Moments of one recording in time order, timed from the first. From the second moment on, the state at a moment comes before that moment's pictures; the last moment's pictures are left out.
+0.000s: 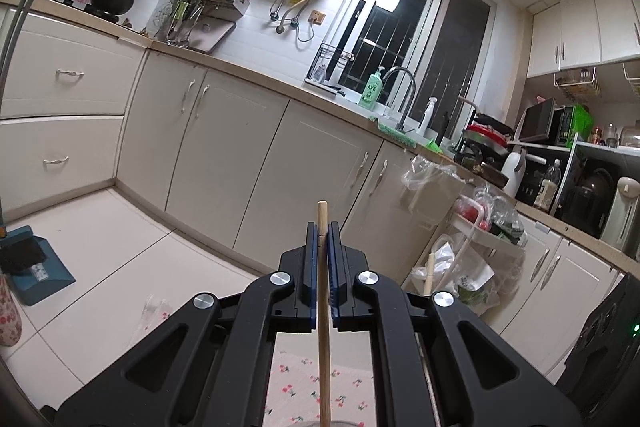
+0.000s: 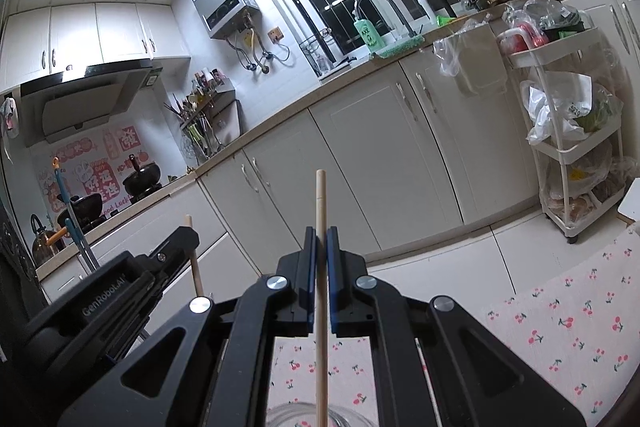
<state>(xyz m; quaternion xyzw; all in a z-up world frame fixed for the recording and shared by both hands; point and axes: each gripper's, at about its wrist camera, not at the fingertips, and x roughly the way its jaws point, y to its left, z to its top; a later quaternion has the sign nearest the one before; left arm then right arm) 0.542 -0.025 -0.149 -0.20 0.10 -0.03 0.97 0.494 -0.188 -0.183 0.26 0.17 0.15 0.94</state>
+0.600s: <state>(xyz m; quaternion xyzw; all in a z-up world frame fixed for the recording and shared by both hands) 0.489 -0.031 -0.155 -0.15 0.15 -0.07 0.97 0.439 -0.184 -0.188 0.23 0.22 0.16 0.93</state>
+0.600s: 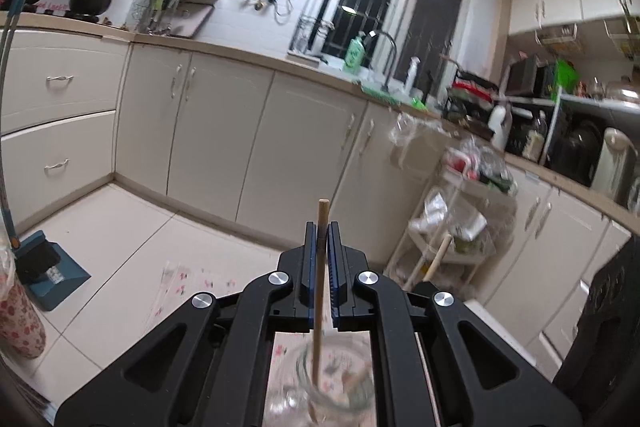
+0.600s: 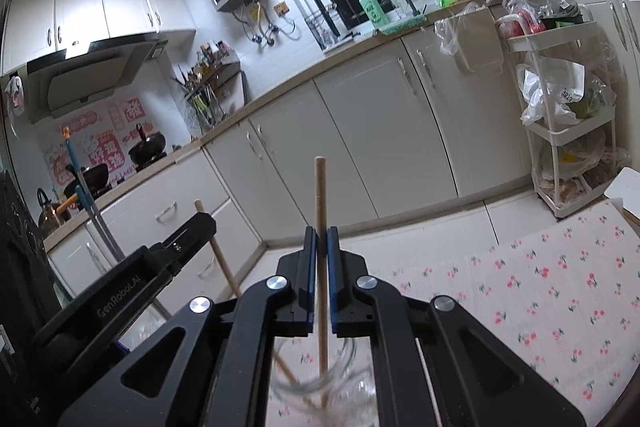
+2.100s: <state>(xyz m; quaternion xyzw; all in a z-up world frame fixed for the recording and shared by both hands) 0.410 -0.060 -0.266 -0.02 0.44 -0.08 0.89 0.344 -0.217 -0.287 0.08 0.50 0.05 0.86</state>
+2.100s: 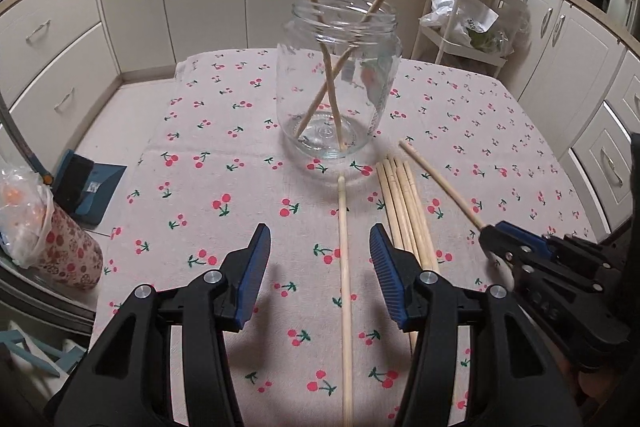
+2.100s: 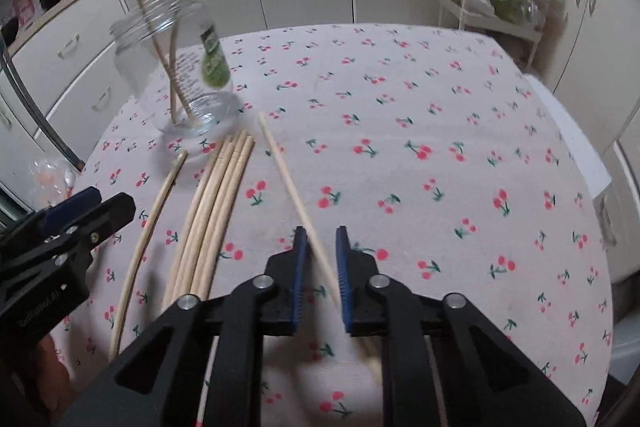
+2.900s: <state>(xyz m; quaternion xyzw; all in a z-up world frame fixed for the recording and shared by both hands) 0.448 -0.075 -0.286 0.01 0.47 -0.07 0.88 0.399 -0.168 -0.280 -0.01 0.52 0.09 0.85</state>
